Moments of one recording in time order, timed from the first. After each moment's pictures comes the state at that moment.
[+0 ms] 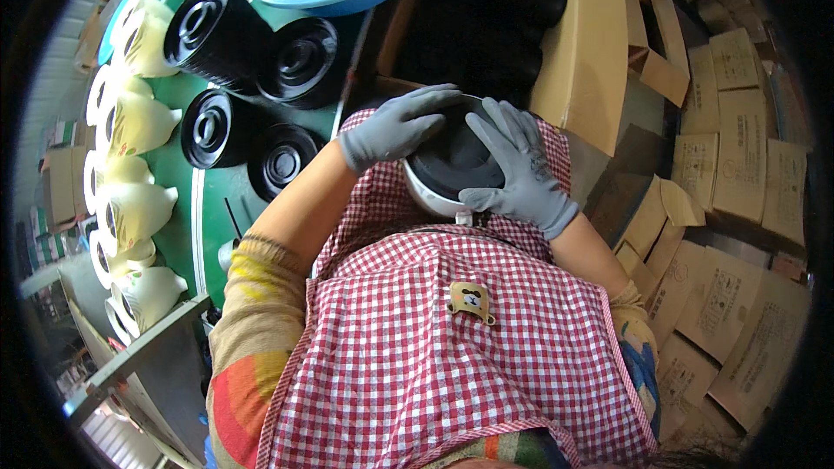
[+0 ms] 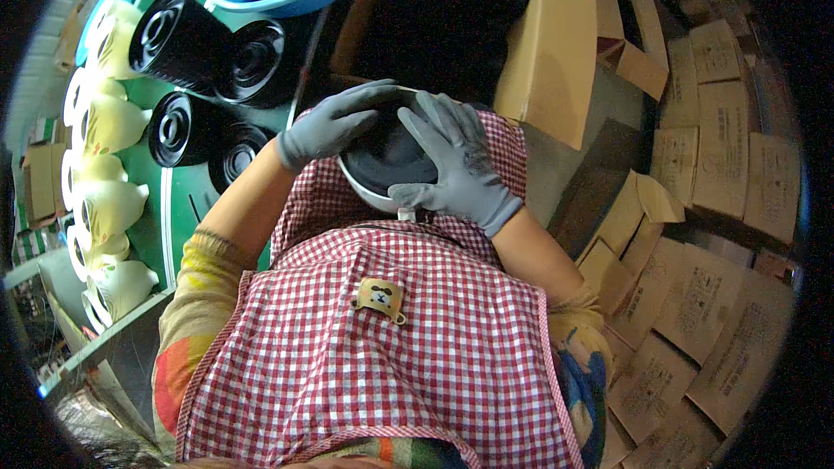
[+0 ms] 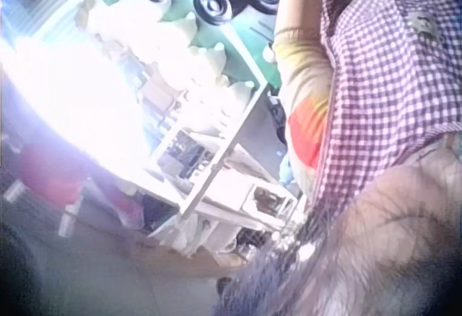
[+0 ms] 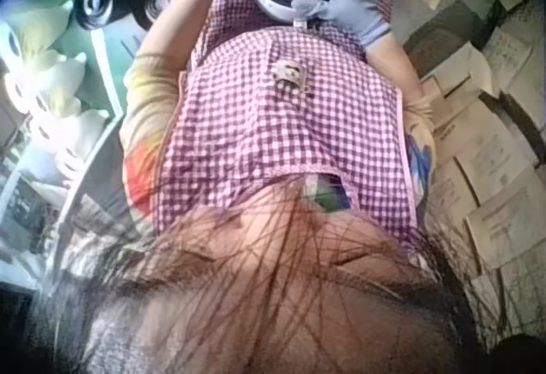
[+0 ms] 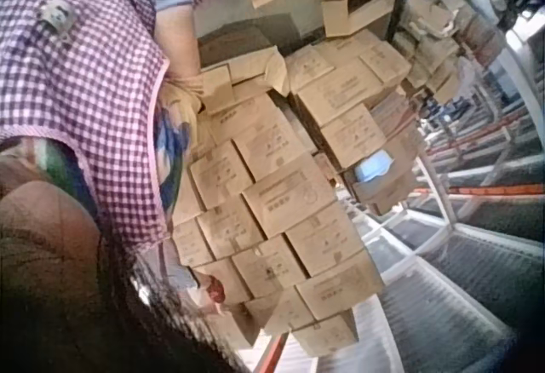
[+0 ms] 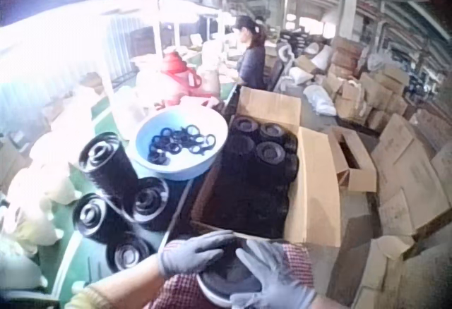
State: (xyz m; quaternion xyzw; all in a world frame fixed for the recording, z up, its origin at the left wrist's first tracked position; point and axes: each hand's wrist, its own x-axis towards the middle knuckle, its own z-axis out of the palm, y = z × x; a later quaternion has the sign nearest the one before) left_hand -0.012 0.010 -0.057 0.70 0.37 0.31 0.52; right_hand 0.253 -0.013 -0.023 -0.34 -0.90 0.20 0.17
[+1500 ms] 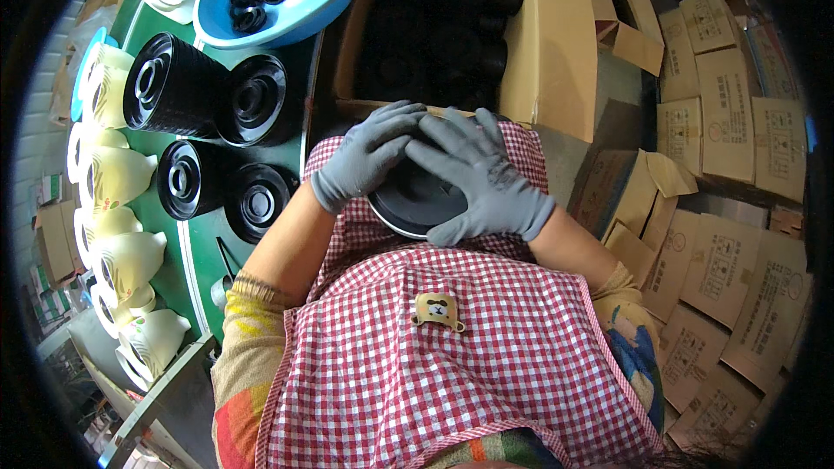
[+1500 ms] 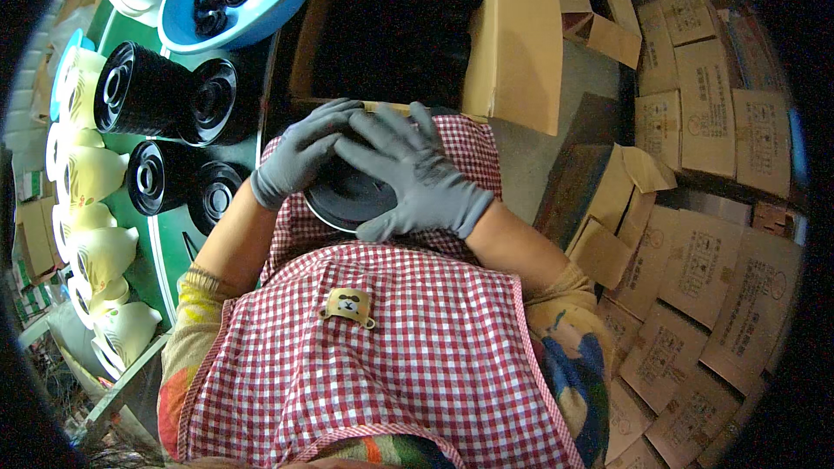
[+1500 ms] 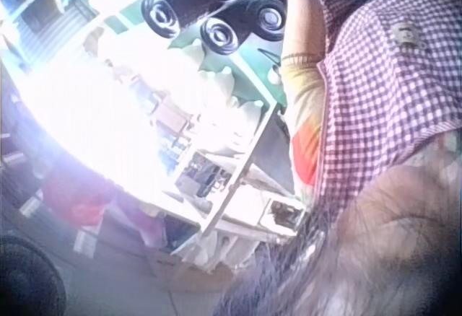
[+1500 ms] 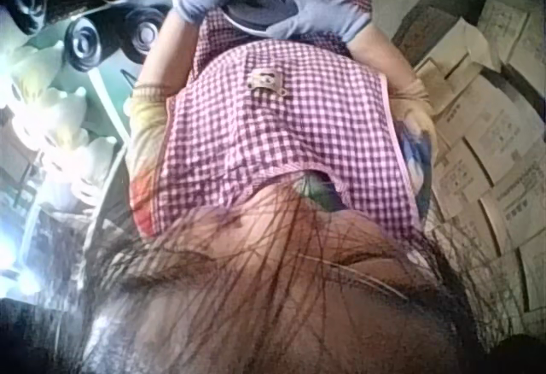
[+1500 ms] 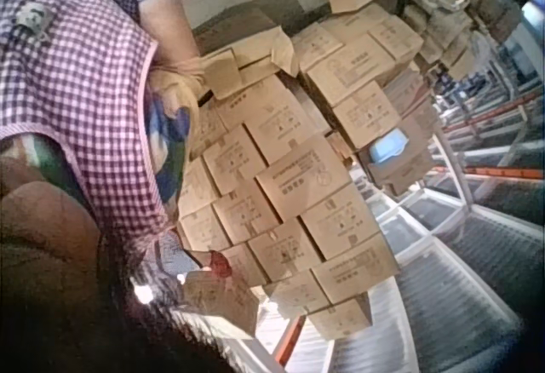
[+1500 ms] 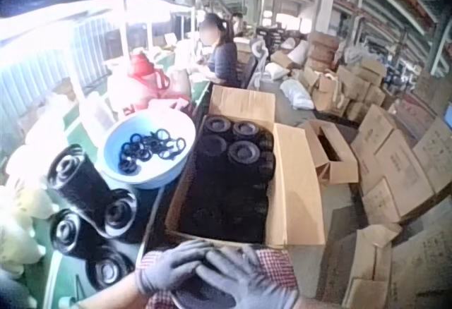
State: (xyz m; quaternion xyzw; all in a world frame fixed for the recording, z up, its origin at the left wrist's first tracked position) left_hand -0.002 -0.005 -0.048 0.77 0.34 0.35 0.42; right_hand 0.254 -0.025 0.000 -0.31 -0.93 0.18 0.09
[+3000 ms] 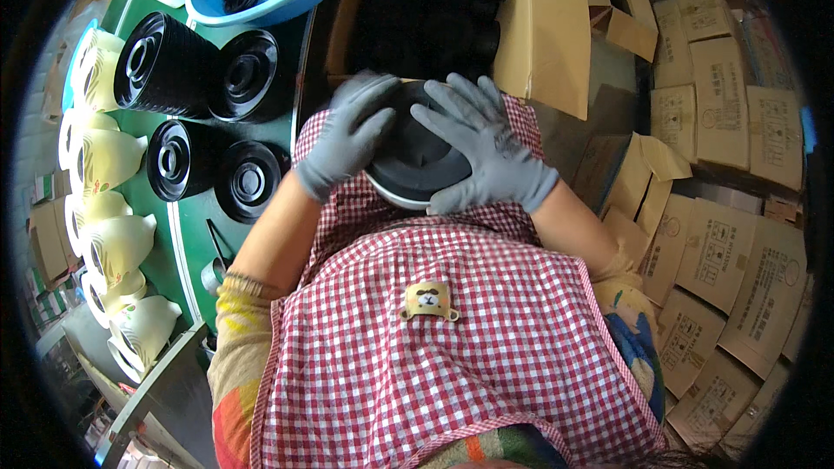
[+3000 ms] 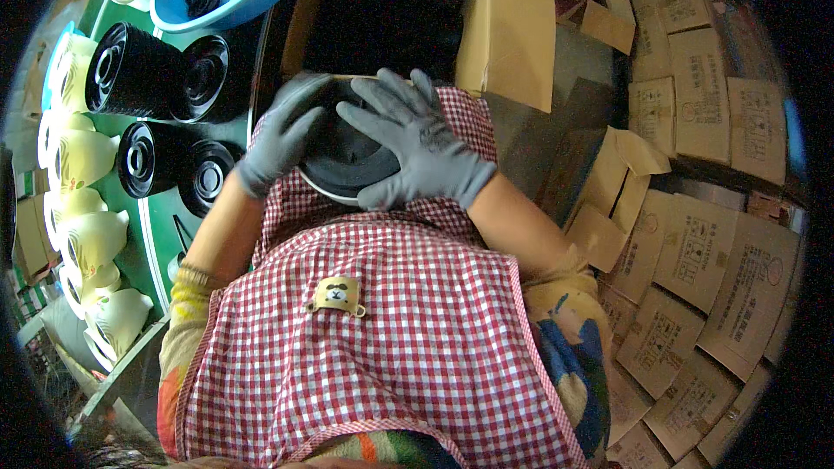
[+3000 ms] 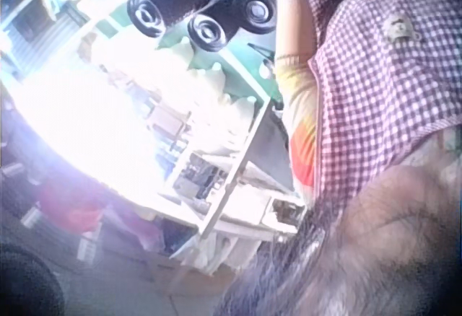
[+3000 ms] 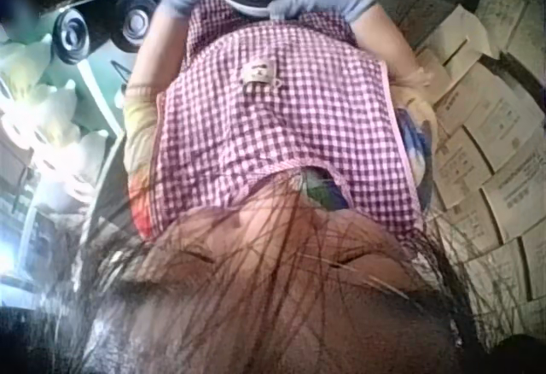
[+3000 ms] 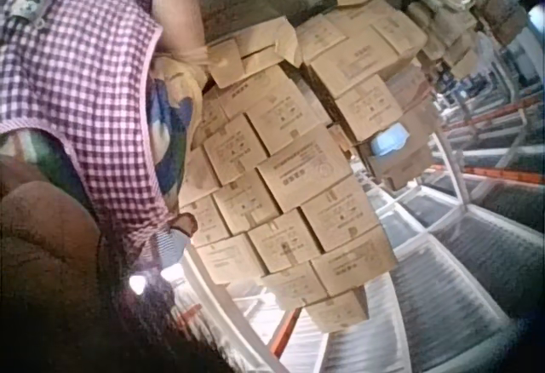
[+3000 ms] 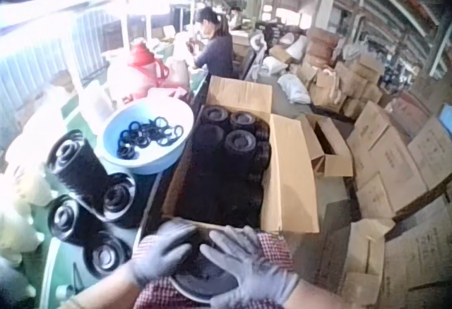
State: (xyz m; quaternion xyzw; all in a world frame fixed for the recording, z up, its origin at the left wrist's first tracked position) left_hand 0.006 -0.021 -0.024 0.68 0.47 0.38 0.41; right_hand 0.264 -0.009 -0.006 -0.30 -0.94 0.15 0.10
